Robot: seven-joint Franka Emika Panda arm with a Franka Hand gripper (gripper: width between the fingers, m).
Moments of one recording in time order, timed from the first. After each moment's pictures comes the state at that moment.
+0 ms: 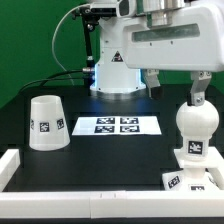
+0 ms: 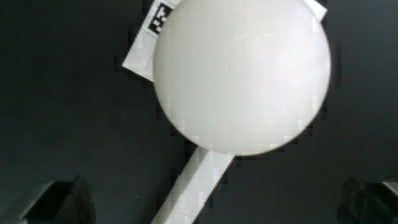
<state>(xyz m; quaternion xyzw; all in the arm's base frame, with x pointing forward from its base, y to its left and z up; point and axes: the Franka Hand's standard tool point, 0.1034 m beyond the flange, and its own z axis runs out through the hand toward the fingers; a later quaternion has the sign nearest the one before) 0.626 0.060 0.151 -0.86 0.50 -0.03 0.06</state>
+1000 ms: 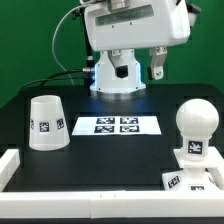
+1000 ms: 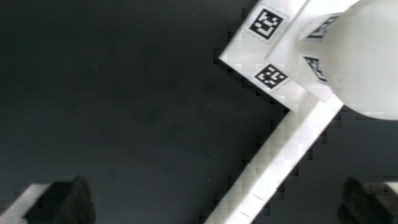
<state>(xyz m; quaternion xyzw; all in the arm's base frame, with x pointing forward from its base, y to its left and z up) 0.565 0.012 0.171 -0.89 0.46 -0.01 0.08</state>
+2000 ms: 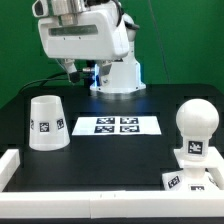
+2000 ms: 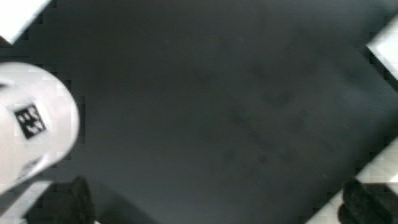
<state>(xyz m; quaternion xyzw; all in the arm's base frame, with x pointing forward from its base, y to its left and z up) 0.499 -0.070 0.150 -0.91 0.41 0.01 0.06</state>
